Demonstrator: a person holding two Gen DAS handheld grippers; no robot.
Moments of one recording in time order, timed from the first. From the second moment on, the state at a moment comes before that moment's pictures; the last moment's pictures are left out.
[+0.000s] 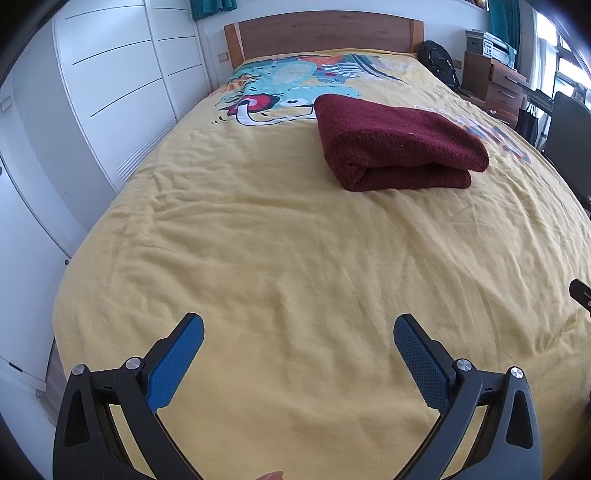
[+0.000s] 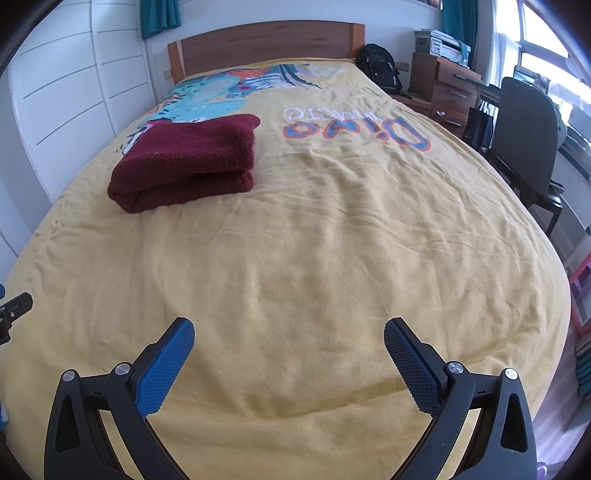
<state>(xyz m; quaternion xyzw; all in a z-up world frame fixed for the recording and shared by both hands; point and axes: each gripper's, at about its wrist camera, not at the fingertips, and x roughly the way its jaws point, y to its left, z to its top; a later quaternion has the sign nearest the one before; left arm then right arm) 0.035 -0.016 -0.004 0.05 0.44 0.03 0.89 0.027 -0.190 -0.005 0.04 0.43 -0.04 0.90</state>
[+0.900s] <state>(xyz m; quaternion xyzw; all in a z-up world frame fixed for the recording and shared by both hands) 0.033 -0.016 -0.007 0.06 0.44 0.04 0.89 0.027 -0.191 -0.008 0.04 0.43 -0.05 0.90</state>
